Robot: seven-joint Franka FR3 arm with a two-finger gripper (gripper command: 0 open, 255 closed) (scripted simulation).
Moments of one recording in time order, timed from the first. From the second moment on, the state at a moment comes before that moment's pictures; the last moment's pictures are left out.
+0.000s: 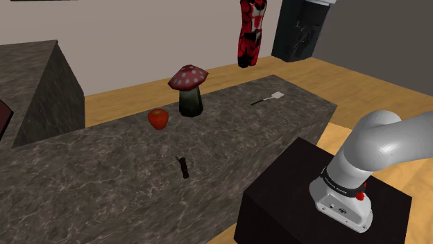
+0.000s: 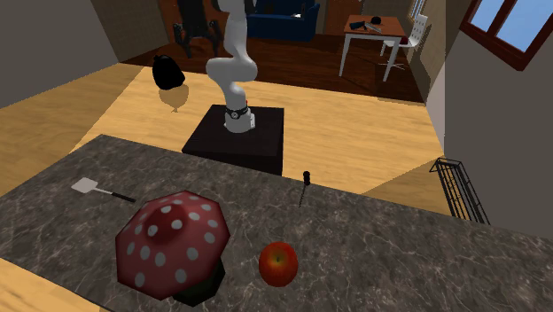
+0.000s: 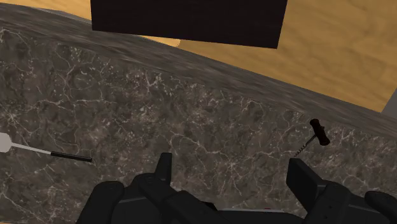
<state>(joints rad) -0.01 -0.83 -0.04 -2.27 0.07 1.56 -0.07</state>
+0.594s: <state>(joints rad) 0.01 -0.80 0.10 -2.41 0.14 1.76 0.07</state>
